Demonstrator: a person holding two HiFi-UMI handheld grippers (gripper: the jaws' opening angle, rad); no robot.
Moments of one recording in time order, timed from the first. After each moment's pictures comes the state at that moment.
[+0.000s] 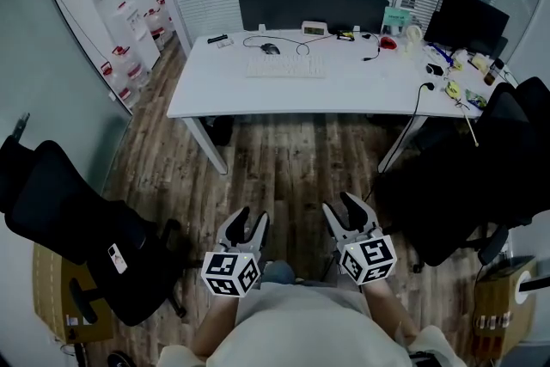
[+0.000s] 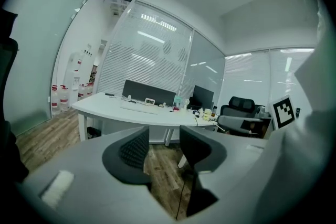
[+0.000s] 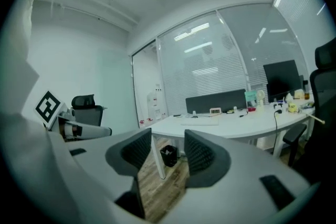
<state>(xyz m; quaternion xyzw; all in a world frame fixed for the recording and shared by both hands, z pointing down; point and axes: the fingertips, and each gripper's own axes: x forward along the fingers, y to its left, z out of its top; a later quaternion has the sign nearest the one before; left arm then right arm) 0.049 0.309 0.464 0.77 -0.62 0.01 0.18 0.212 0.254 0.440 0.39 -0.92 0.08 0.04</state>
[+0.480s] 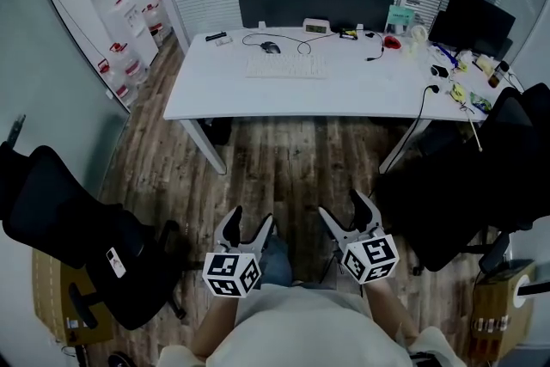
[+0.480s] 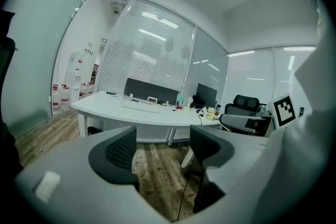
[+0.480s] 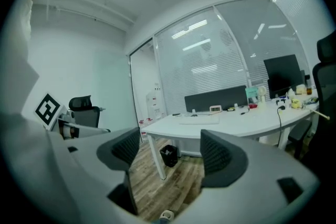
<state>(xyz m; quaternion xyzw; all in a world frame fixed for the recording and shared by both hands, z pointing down) 0.038 0.274 0.475 0.76 -0.62 0.02 0.18 0.205 0.217 0.451 0.39 -0.92 0.10 0.04</state>
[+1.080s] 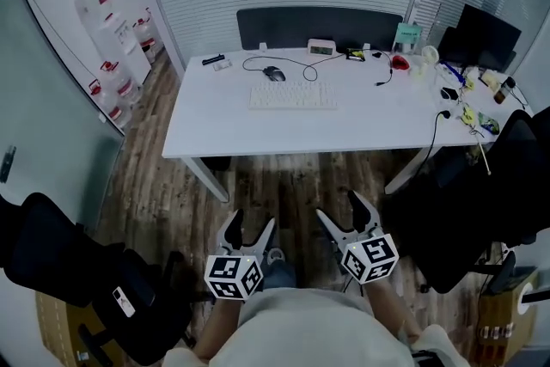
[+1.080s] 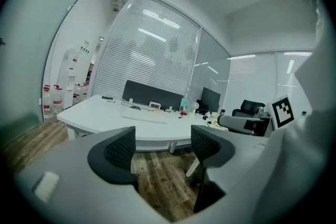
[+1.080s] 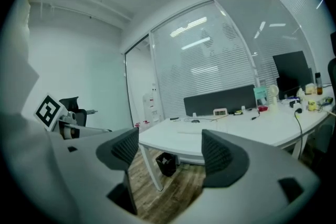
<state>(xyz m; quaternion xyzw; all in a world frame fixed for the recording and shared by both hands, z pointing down) -0.038 0.144 0.469 0.77 -0.61 0.01 0.18 0.124 0.092 0.444 0.39 -0.91 0.10 0.04</state>
